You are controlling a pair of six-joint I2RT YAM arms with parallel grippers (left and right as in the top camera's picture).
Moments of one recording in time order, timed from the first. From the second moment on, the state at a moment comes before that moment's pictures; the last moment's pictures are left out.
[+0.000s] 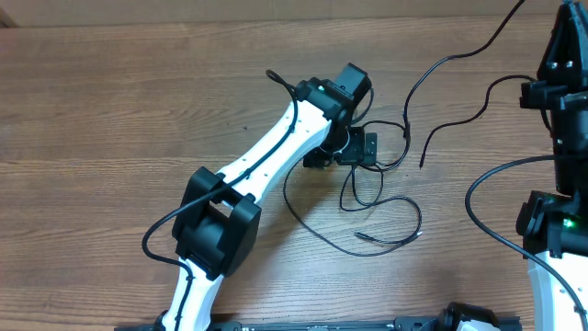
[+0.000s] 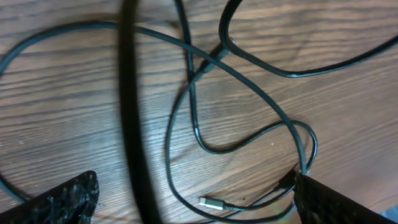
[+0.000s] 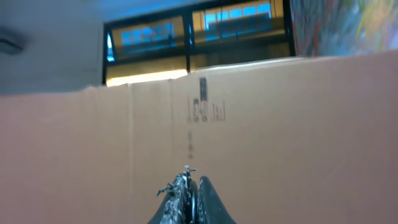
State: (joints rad) left arm -0.67 2.17 1.90 -1.13 0.28 -0.60; right arm -0.22 1.01 0.97 0.66 -0.36 0.32
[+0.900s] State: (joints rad) left arm -0.68 2.17 1.90 -1.11 0.18 -0.60; right arm -0.22 1.01 0.97 0.79 -0.36 0.56
